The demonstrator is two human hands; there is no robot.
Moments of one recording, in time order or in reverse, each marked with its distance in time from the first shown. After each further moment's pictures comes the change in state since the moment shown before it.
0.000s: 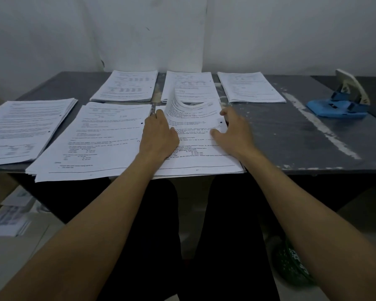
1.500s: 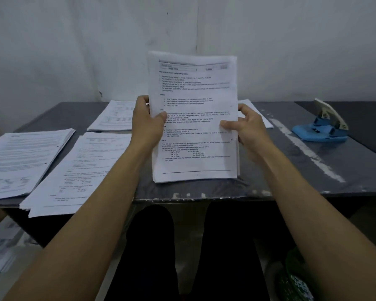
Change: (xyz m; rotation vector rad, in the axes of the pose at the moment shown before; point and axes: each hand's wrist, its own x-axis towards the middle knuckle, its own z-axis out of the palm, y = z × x) left_hand 0.055 0.037 -0.068 -0.887 0.124 -0.065; right_hand 0.036 -0.027 -0.081 0.820 -0.024 0.105
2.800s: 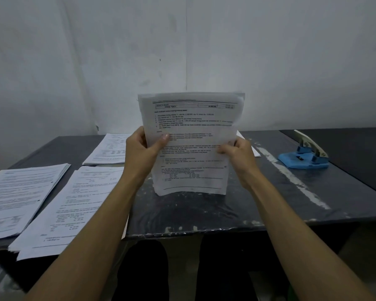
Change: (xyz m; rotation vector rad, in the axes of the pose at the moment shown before) left_hand -0.002 0.018 0.000 -0.136 -0.090 0.154; right_hand -0.012 -0.026 0.002 -0.068 0.151 -0.078
